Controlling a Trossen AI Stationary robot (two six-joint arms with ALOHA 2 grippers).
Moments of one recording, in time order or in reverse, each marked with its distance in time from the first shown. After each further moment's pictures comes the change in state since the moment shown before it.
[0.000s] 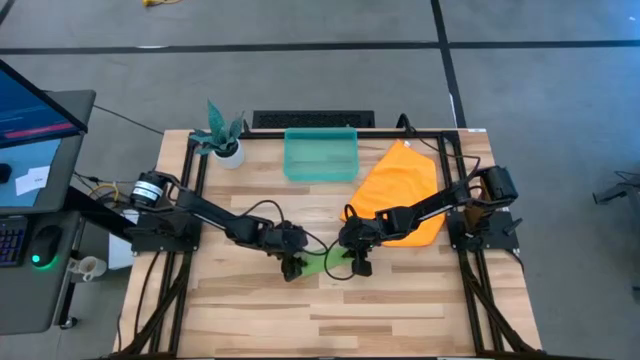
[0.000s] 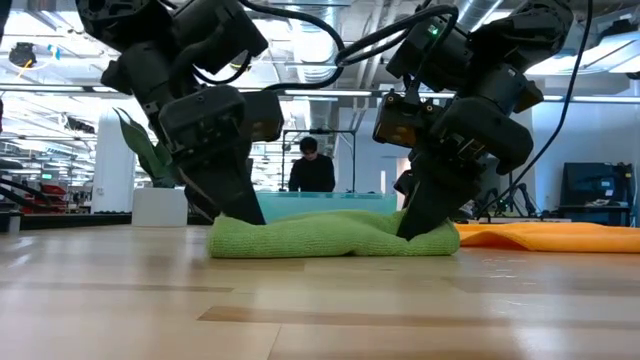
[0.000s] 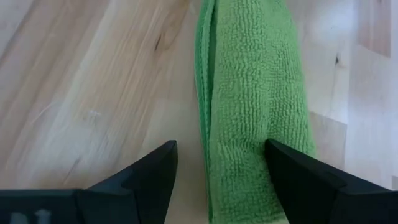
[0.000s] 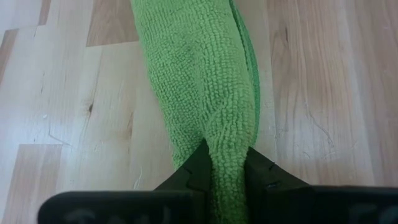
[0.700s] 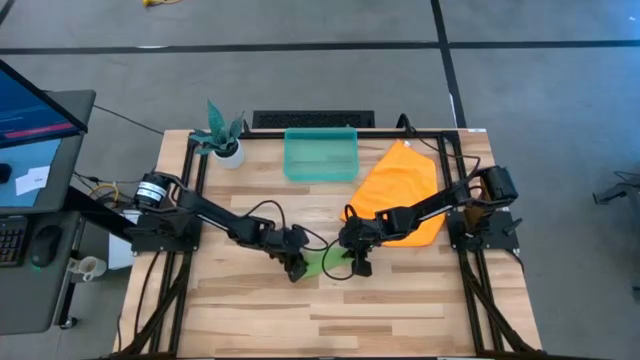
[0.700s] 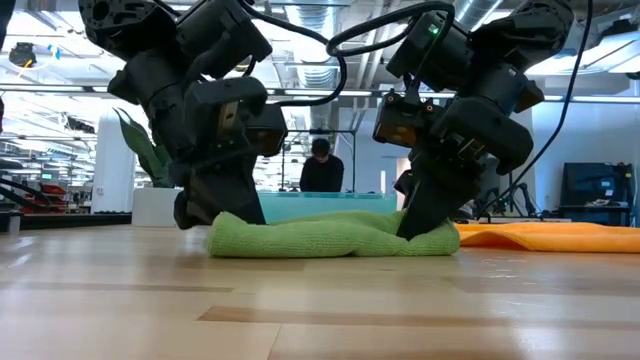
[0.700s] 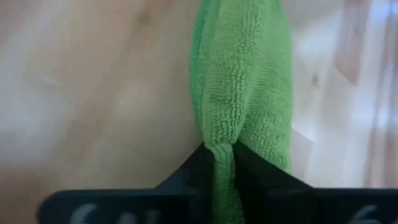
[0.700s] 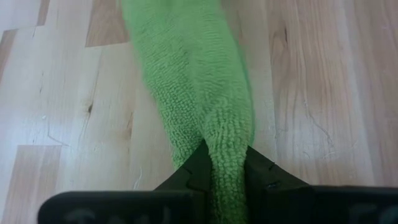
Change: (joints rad) left arm 0.000 0.009 -0.003 0.041 0.103 -0.230; right arm -0.002 0.000 0.000 0.000 0.008 0.004
